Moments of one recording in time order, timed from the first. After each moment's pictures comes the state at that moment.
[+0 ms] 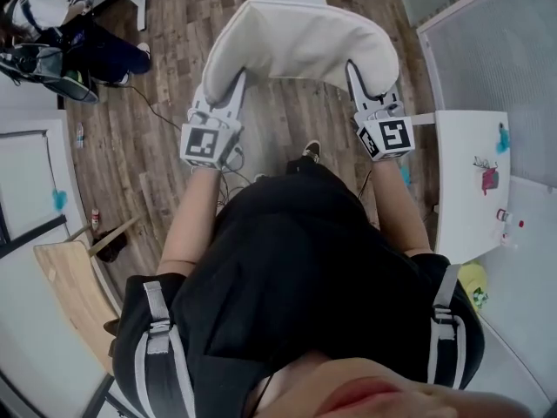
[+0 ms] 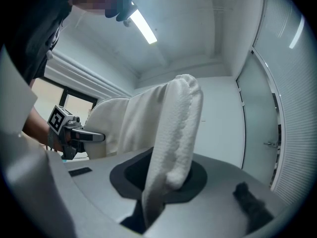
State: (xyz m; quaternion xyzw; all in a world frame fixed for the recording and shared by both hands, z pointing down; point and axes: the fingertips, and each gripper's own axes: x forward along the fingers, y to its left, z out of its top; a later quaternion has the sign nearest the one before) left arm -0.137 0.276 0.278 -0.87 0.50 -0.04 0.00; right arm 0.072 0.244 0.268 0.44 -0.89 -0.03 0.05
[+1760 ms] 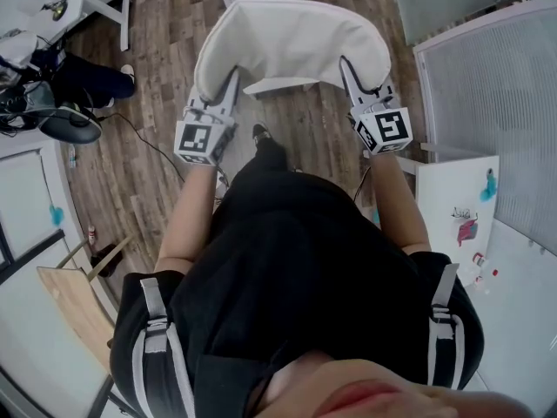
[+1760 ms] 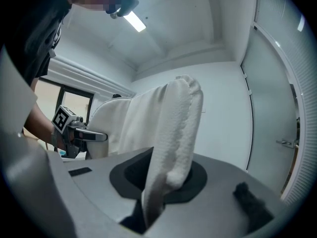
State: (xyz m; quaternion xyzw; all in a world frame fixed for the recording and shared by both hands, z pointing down) left arm -0.057 0.000 0.319 -0.85 0.52 -0.04 -0.04; right arm 0.155 -0.038 0.306 0.41 -0.91 -0.02 0.07
